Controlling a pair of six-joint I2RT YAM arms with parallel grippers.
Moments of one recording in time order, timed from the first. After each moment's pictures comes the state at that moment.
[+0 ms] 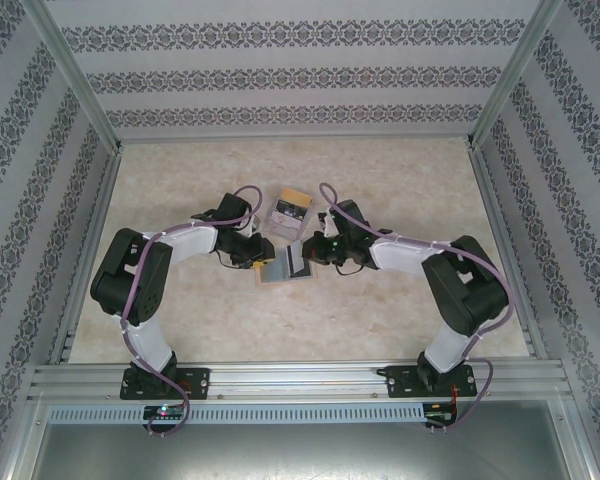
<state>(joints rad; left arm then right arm) -0.35 1.78 1.01 -0.40 0.53 -0.66 0.53 1.69 0.87 -0.01 -0.51 0.77</state>
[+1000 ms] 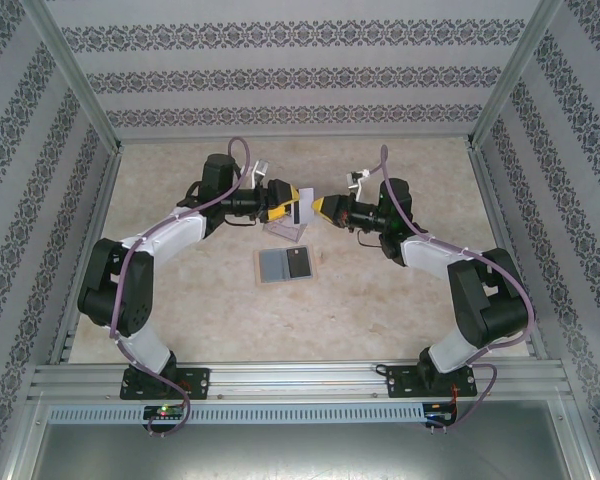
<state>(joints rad) -0.31 1.70 1.15 0.08 0.92 -0.94 0.31 1.59 0.79 0.62 -0.89 1.11</state>
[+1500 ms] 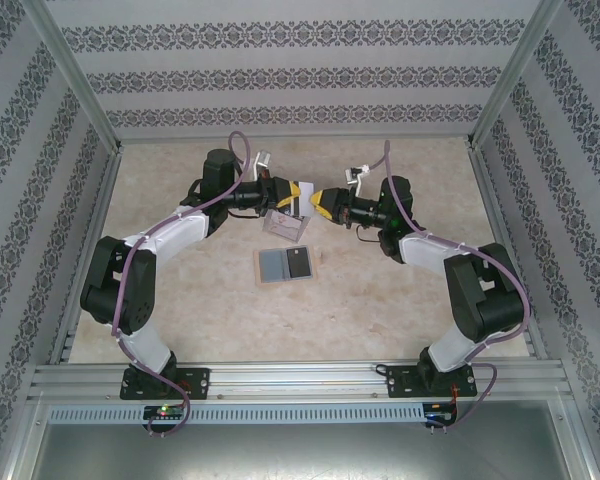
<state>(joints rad) -0.33 1.71 1.16 0.23 0.92 -1.08 0.31 1.63 0.82 0.73 -0.93 1.24</state>
